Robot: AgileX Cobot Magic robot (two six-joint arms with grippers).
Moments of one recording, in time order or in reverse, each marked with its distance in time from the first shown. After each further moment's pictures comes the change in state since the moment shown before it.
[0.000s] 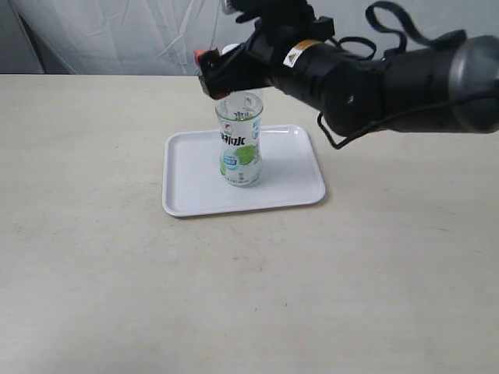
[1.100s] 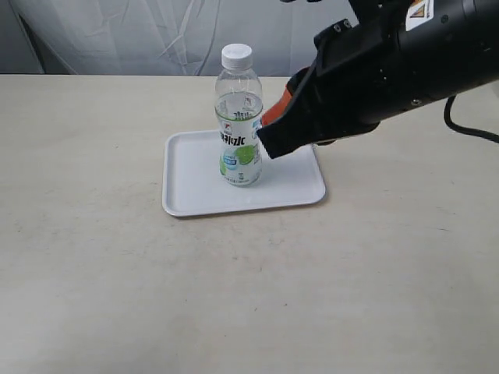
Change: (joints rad) left arm 0.000 0.000 0.000 0.000 0.000 0.000; right arm 0.000 -0.475 0.000 0.110 1.105 0.024
